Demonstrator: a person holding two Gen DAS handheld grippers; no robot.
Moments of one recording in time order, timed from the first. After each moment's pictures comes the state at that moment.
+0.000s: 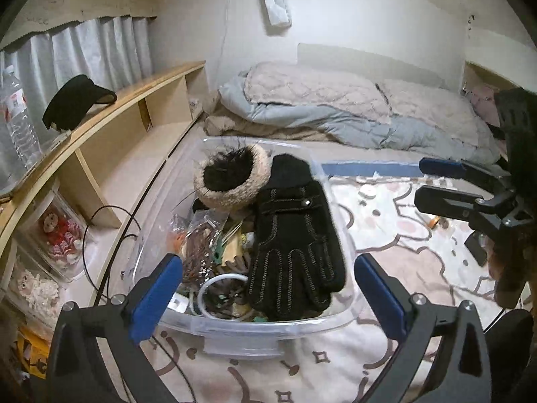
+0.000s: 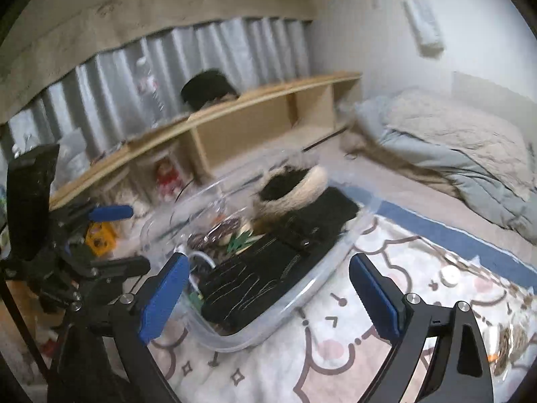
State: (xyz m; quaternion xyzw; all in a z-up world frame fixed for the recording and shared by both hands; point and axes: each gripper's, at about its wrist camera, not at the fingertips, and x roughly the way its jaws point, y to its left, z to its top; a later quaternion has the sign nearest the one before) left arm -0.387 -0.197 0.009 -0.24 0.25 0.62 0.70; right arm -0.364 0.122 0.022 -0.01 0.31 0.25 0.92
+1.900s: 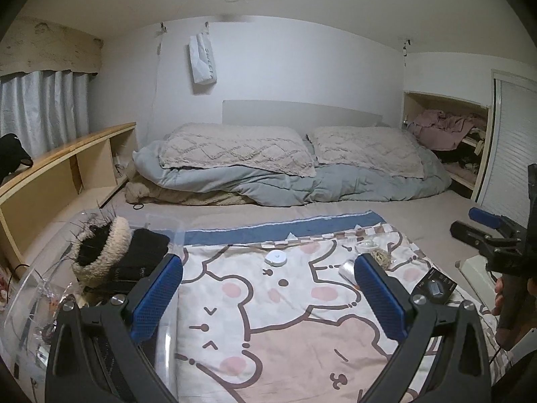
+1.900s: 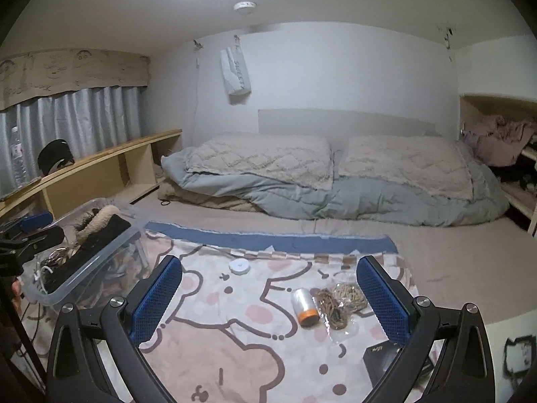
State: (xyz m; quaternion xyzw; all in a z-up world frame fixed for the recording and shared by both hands) left arm -0.209 -0.168 0.012 -0.16 0.15 0.57 0.79; right arm -0.479 -0.109 0.007 0.01 0.20 -0.08 0.98
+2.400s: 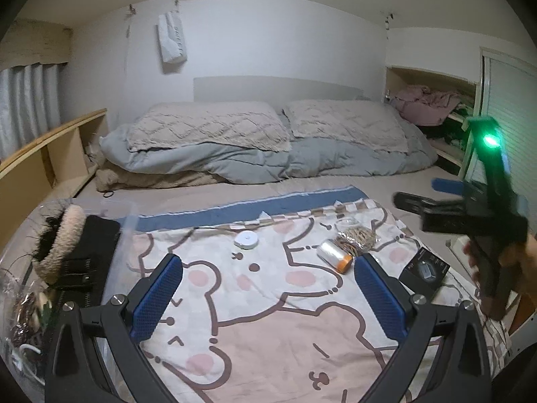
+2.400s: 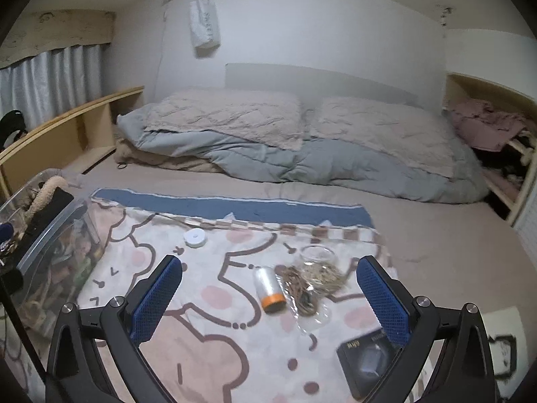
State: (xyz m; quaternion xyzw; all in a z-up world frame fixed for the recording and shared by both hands) left arm -0.154 -0.144 -0.017 -0.18 0.20 0.53 0.81; right arm -0.407 -0.140 -0.015 -0.01 0.30 -0.14 0.94
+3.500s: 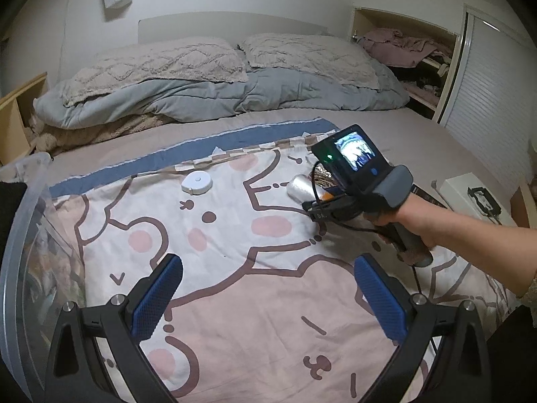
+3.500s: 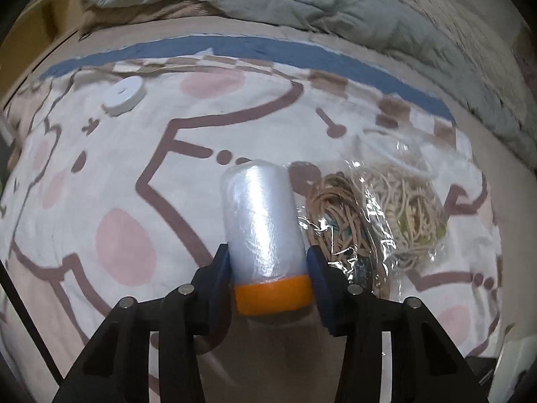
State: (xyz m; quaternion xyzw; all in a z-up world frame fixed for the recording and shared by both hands) left arm -0.118 -0.086 -0.102 -0.25 0.29 0.45 0.81; right arm -0.266 -0.198 -0.221 -0.04 0.54 -0.10 0.84
